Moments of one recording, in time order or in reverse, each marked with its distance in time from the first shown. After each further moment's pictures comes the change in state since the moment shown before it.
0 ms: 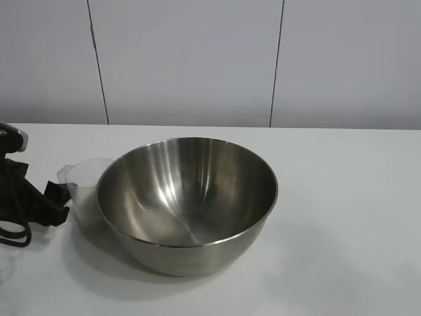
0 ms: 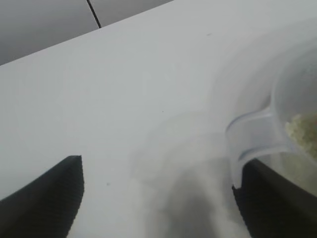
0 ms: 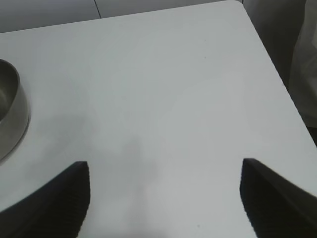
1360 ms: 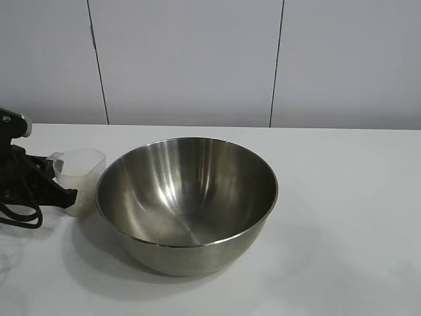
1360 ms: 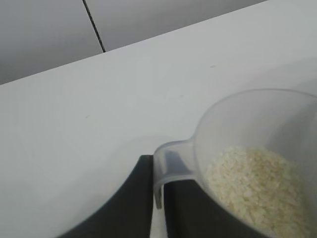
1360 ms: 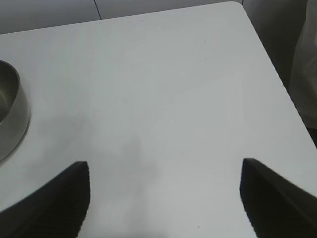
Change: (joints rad) left arm 0.007 0.000 -0.049 0.027 0.001 -0.052; right arm 0.000 0.000 0.000 -0.001 -0.003 0.000
